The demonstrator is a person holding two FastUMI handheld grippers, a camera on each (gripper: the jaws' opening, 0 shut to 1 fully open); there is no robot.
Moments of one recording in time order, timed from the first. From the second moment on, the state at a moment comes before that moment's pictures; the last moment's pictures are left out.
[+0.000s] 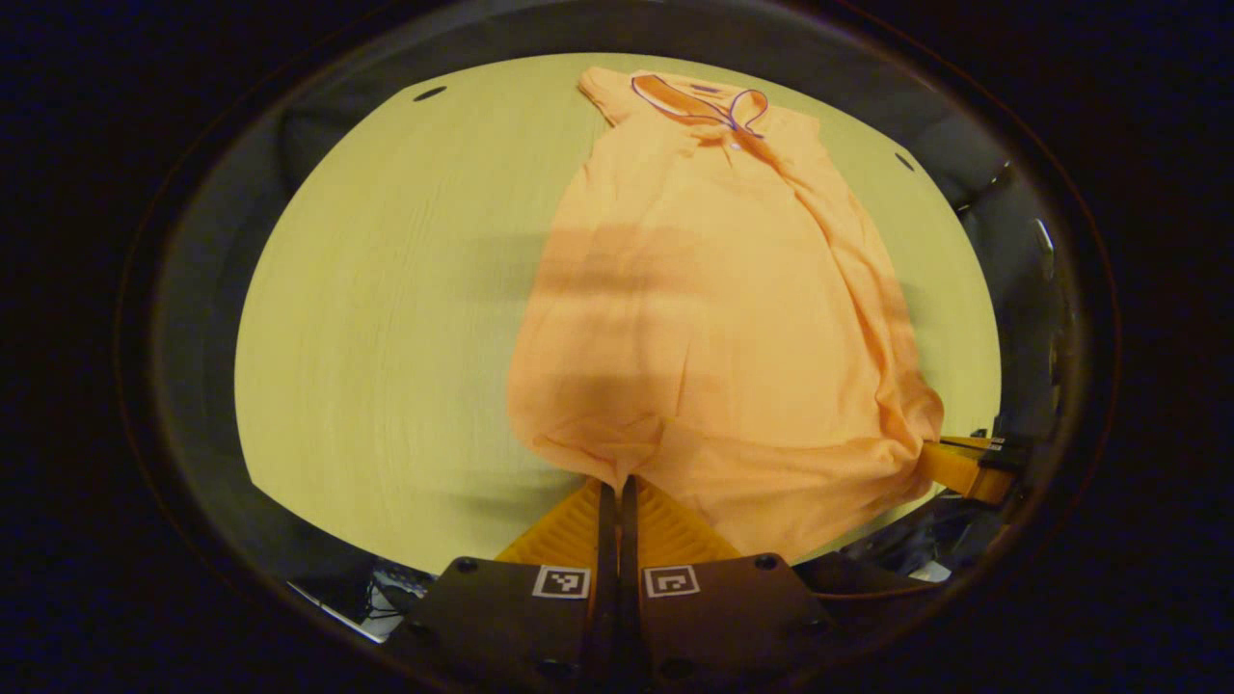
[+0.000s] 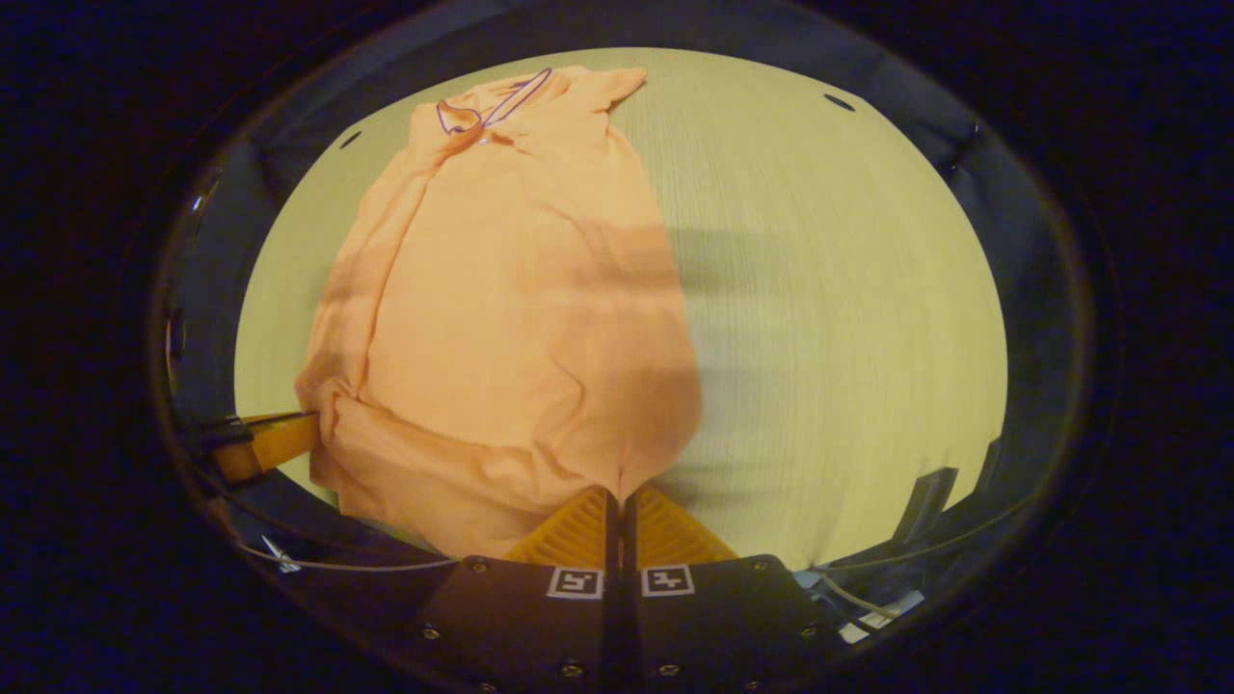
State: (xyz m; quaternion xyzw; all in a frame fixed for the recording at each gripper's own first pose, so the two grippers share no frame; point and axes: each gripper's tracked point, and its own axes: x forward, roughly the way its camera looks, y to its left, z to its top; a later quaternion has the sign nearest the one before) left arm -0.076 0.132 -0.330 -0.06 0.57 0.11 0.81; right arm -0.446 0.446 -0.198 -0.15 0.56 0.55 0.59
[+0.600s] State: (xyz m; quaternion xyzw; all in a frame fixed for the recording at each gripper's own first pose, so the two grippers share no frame) left arm 0.046 0.154 -0.252 -0.05 0.50 0.12 0.86; right arm -0.362 0.547 -0.114 -0.08 0.51 0.58 0.63
